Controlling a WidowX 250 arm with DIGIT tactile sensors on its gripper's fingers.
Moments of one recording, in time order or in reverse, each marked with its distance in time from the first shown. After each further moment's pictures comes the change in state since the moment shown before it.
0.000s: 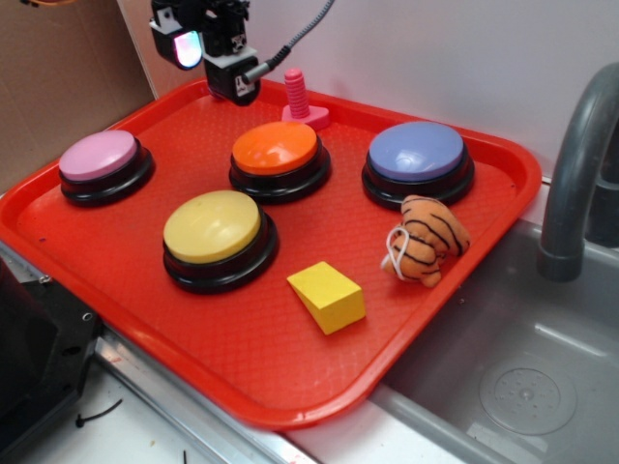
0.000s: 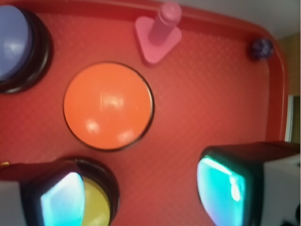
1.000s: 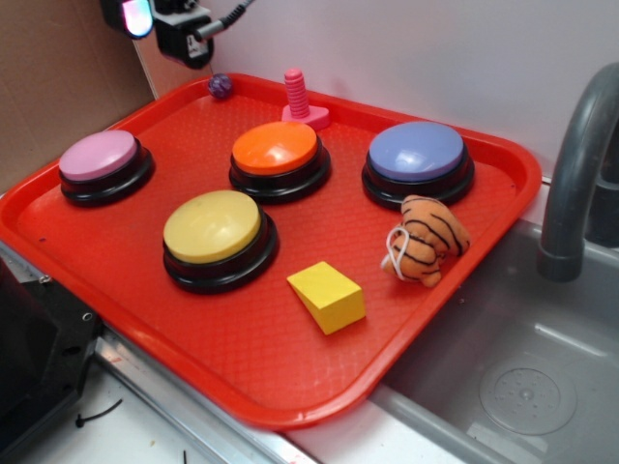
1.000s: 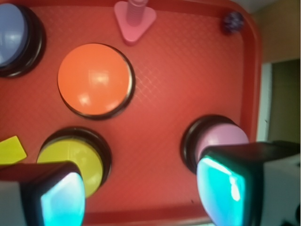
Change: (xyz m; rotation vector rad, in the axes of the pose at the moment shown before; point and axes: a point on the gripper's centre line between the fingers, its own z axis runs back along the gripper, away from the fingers) arm -0.026 0.016 0.035 -0.012 0.057 0.066
